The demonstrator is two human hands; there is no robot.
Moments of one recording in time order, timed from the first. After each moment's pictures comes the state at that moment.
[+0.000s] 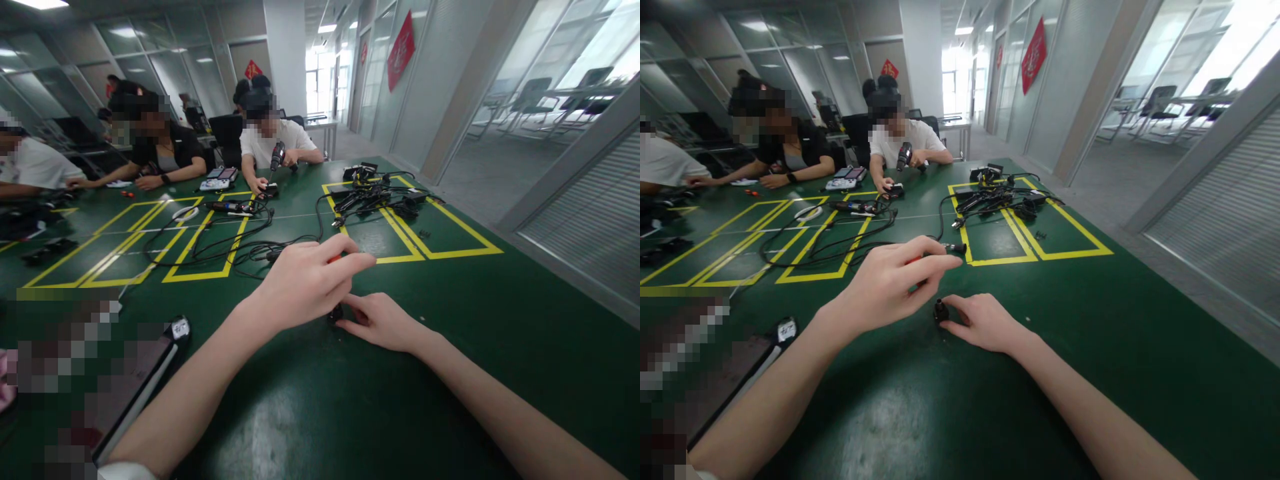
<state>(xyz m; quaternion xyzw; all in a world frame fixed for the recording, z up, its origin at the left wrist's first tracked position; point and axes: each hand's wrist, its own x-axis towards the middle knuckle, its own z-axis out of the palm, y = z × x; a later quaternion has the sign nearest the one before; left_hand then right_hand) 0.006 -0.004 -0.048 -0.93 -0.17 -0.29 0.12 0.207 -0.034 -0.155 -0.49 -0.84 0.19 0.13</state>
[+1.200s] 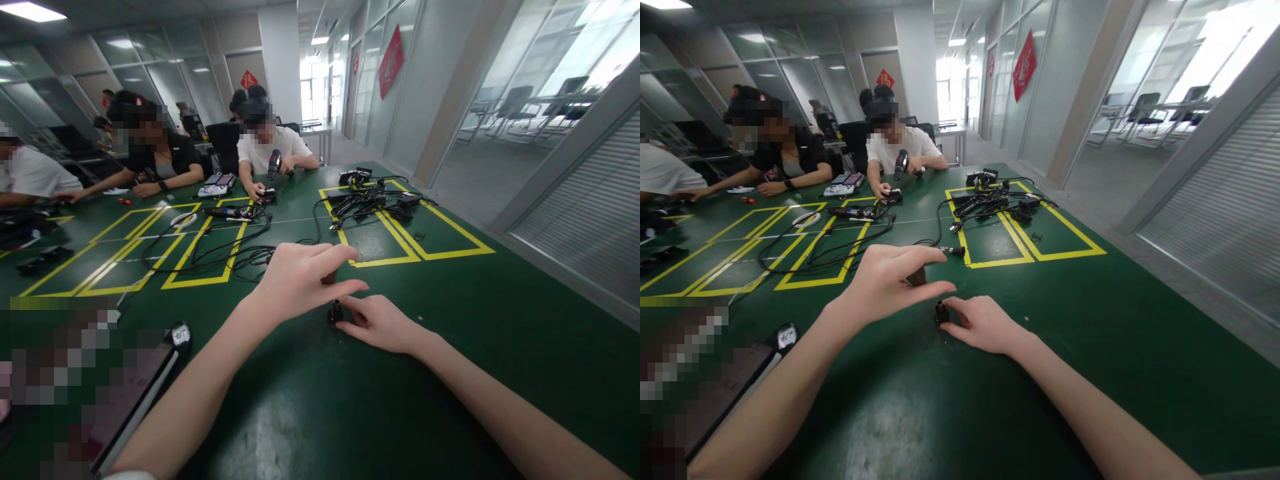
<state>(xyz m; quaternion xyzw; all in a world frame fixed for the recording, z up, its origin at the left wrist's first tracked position) 0.003 0.009 -0.056 -0.92 -0.19 -0.34 0.04 0.205 -0.034 -0.155 -0.50 -0.84 0.19 0.13</state>
